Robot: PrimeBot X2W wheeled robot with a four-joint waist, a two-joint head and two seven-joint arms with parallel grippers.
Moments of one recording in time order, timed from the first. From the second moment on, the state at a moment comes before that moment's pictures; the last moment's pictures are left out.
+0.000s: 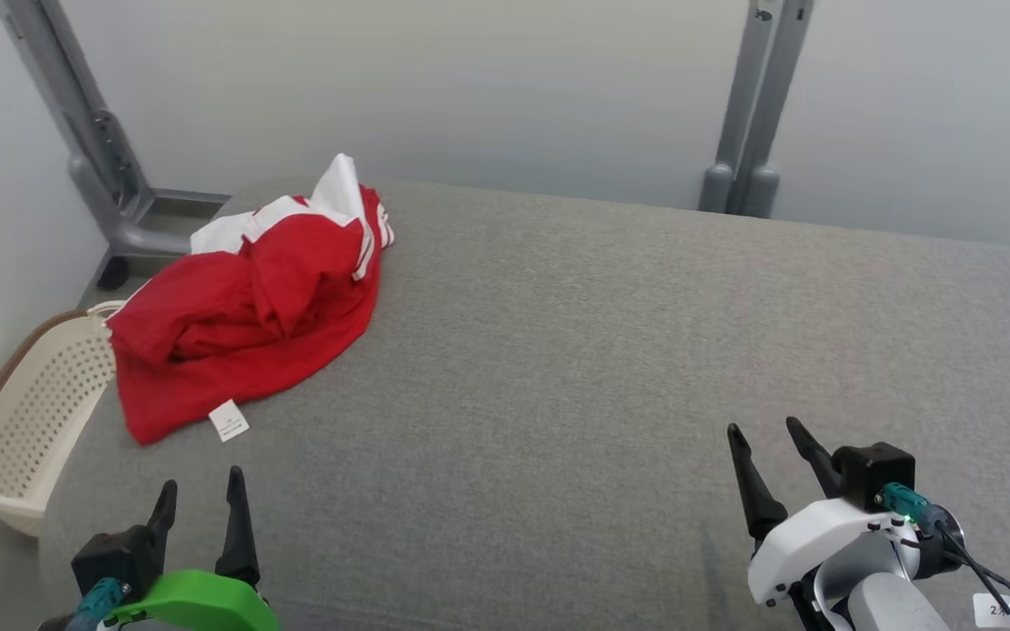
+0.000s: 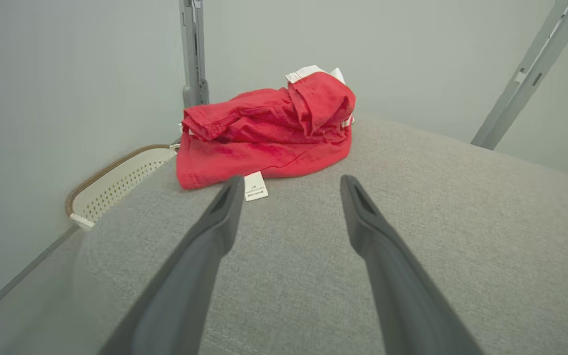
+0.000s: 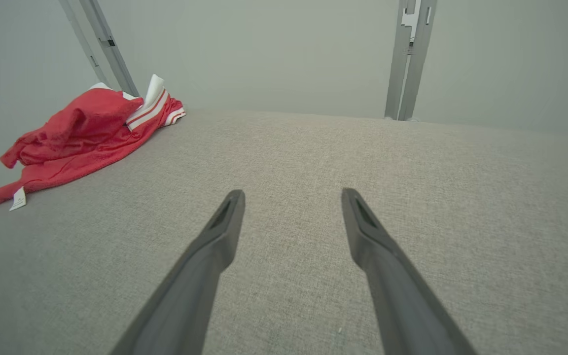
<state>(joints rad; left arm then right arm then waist) -0.03 0.14 -0.09 0.35 -0.37 0.02 -0.20 -0.15 -0.05 0.08 0.45 0.17 0.13 -0.19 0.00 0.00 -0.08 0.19</state>
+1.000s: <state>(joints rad) 0.08 0.20 -0.05 0.19 -0.40 0.08 -0.16 -0.22 -0.05 0.21 0.53 0.23 0.13 -0.22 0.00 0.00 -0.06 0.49</state>
